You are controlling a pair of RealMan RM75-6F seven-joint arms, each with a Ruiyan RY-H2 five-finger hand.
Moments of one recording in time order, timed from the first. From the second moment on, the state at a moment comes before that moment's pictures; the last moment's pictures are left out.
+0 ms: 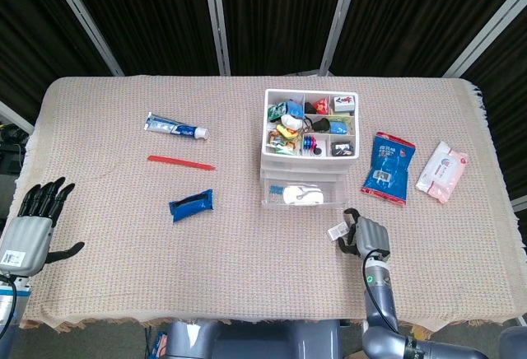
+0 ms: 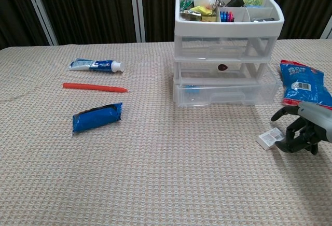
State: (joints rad) left arm -0.16 -1.16 -0.04 -1.66 1.50 1.44 0.12; right arm 0.49 -1.70 0.21 -1.67 -0.63 1.32 -0.50
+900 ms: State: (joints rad) left arm -0.16 -1.15 -0.05 -1.67 1.49 1.43 0.11; right arm 0.46 -1.74 0.19 -1.62 -0.69 1.31 -0.52
